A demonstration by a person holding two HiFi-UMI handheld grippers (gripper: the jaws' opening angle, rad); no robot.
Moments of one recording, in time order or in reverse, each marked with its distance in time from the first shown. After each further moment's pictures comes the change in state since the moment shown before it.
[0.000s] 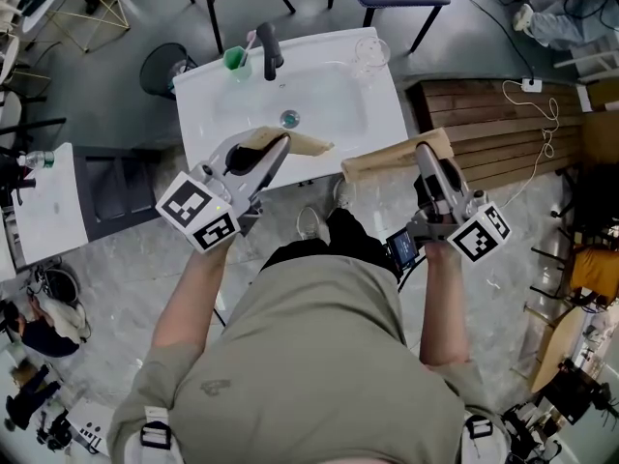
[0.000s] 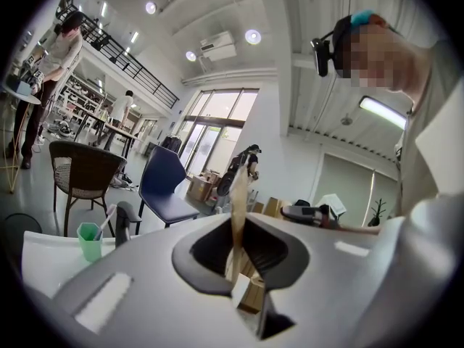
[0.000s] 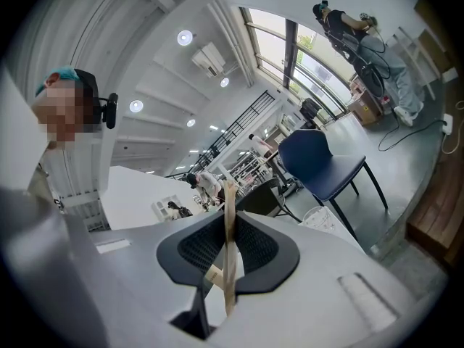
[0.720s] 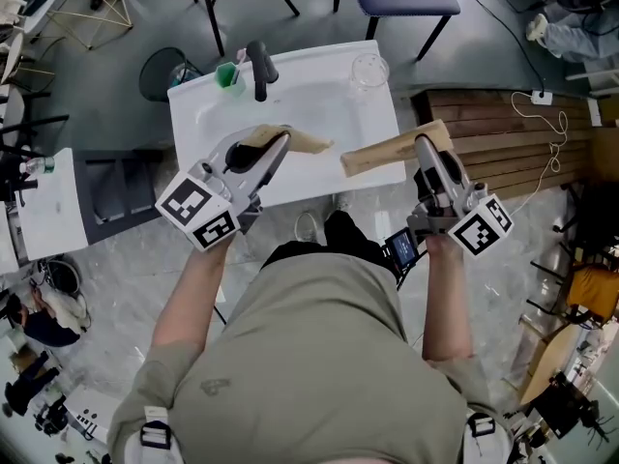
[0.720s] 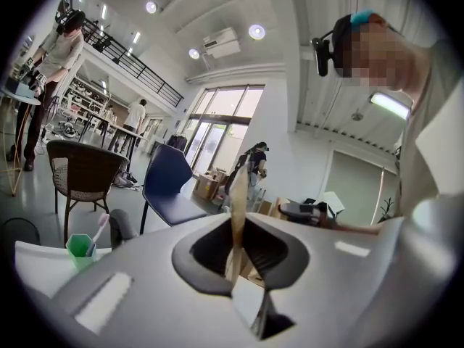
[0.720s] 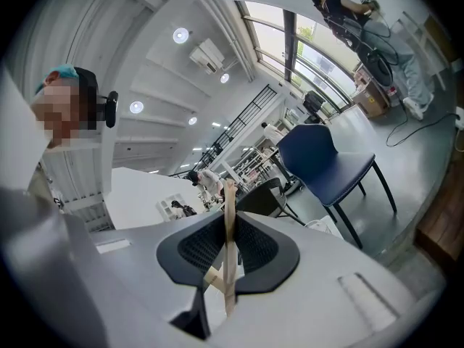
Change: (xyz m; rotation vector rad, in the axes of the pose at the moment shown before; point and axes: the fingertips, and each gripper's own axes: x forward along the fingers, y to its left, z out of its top) left arm 0.067 0.036 0.014 -0.001 0.020 0.050; right arm 0.052 -0.062 0.040 0.017 0.037 0.050
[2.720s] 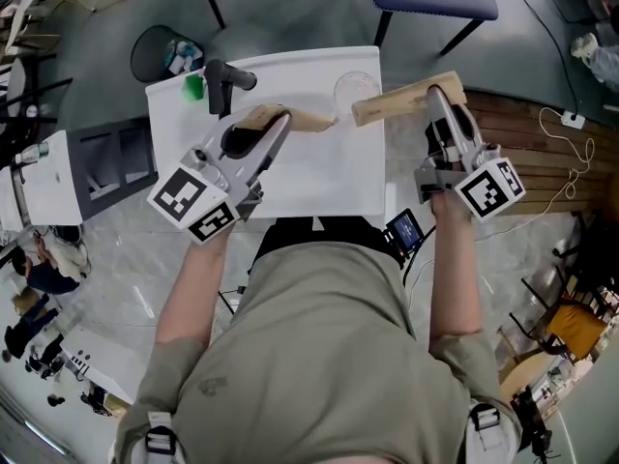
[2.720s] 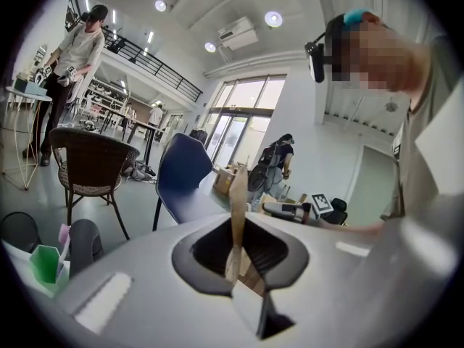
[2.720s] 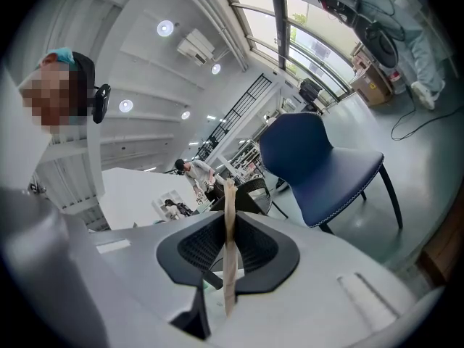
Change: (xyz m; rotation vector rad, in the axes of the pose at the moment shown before) left arm 0.138 0.075 0.006 -0.049 0.048 0.173; right arm 0.123 -0.185 0.065 0.031 0.069 0.013
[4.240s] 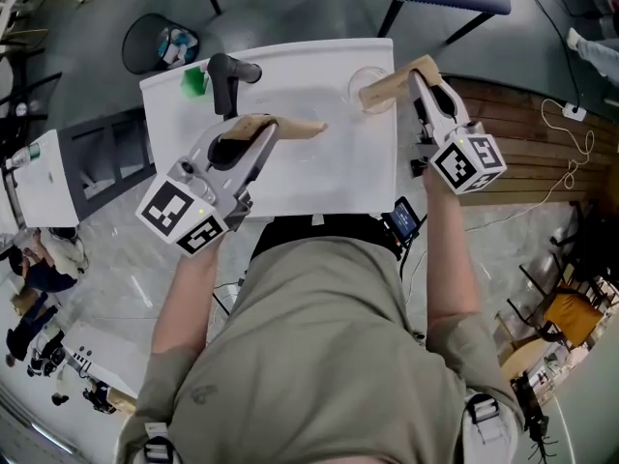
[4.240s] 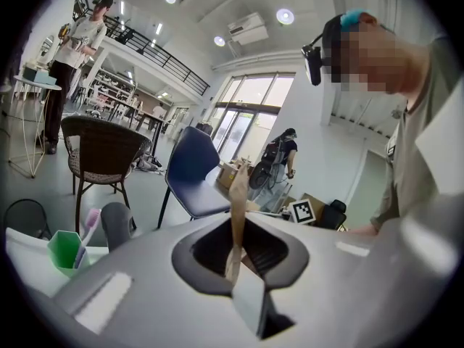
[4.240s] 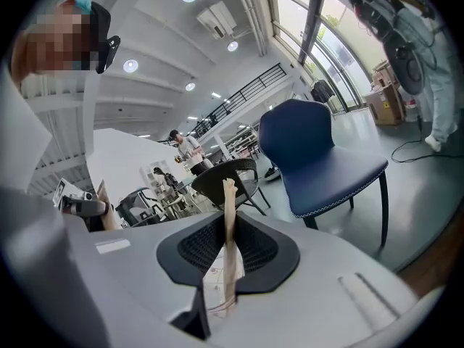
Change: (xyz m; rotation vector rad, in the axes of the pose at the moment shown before) left arm -0.029 0.034 -0.021 -0.058 0.046 0.011; right arm 0.056 -0.038 -0.066 -0.187 0.116 -0.096
